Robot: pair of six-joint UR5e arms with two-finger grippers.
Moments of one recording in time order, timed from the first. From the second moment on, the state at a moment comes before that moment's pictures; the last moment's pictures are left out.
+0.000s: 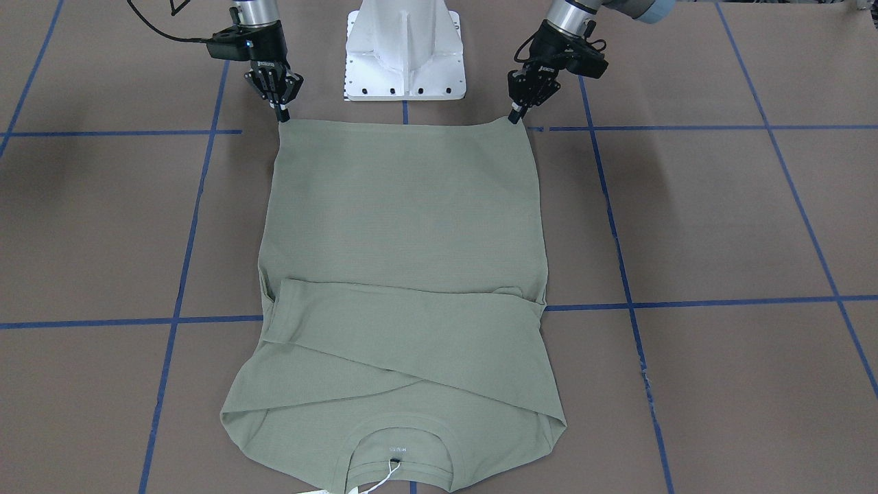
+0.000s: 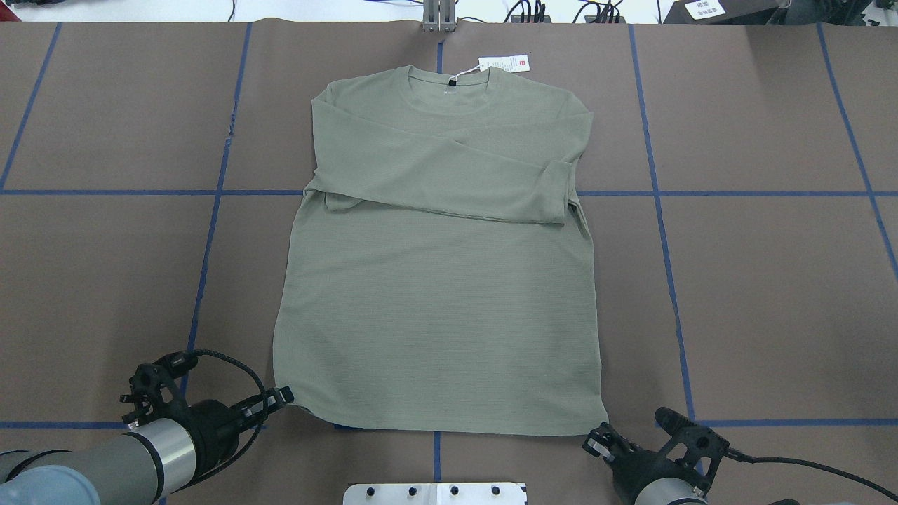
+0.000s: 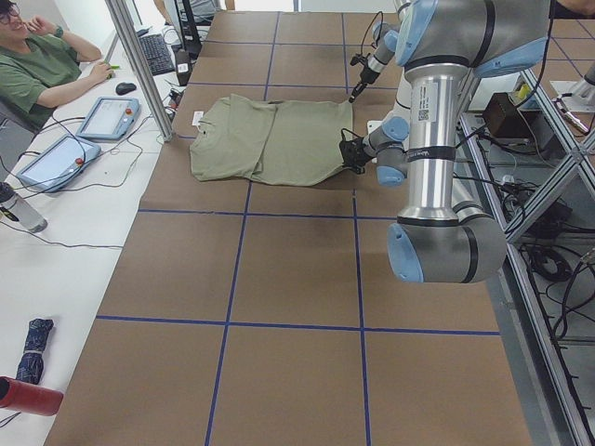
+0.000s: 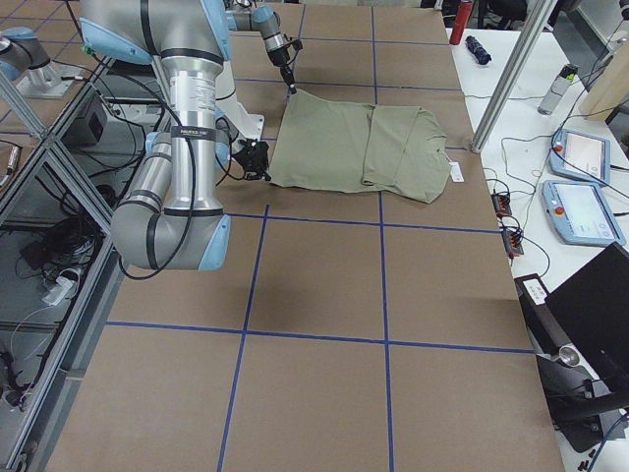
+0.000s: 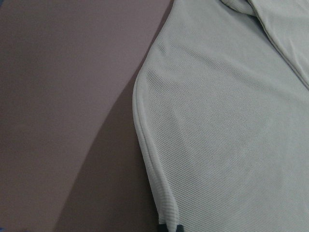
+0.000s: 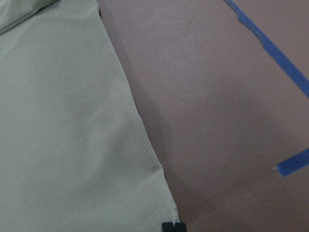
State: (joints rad) left arm -0.04 -1.51 -2.11 -2.31 -1.19 -1.89; right arm -0.15 -1.61 2.20 -1.43 1.00 2.19
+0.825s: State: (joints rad) left arm -0.26 -1.56 -2.66 -1.82 -1.63 -1.63; right arm 0.04 -1.16 2.67 -2.34 1.31 1.96
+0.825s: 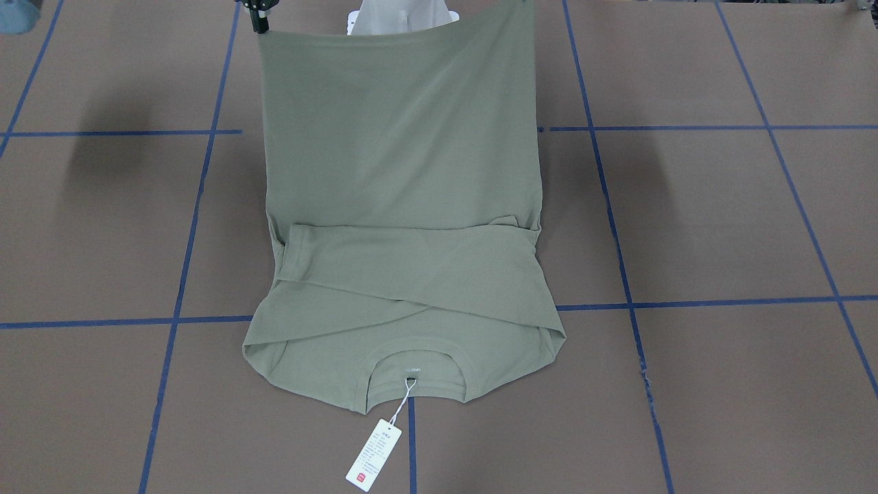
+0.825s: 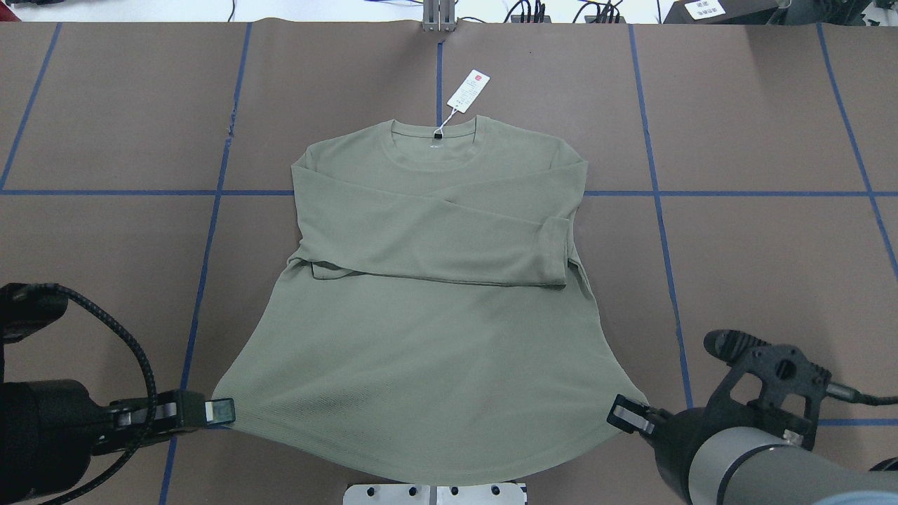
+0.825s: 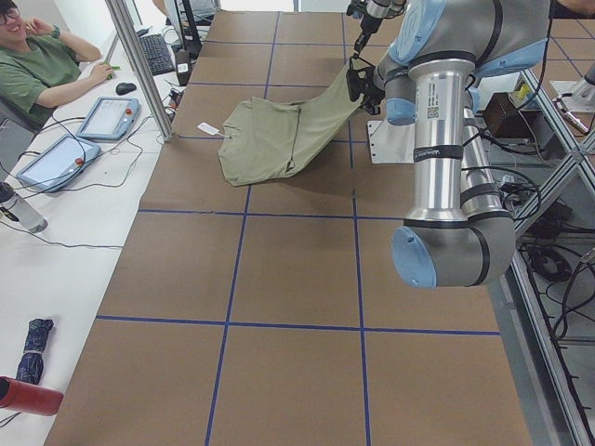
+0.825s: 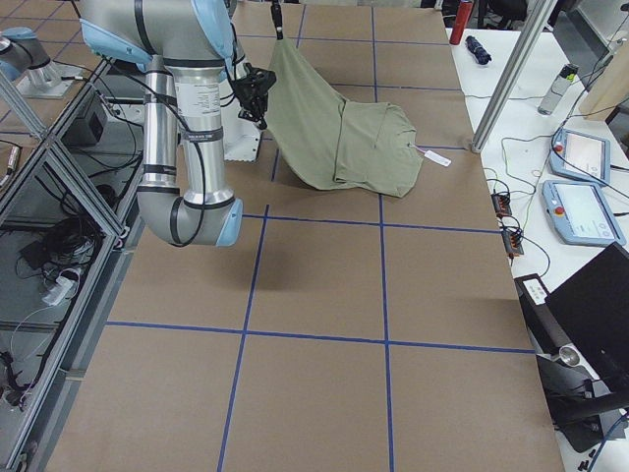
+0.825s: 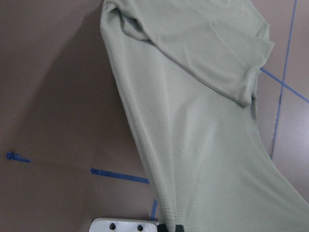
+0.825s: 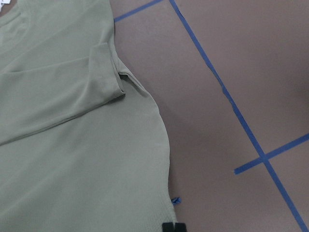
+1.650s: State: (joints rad) left arm -0.61 -1.89 -2.23 -1.73 -1.72 -1.25; right arm 0.50 -1.06 2.17 -1.90 1.49 1.50
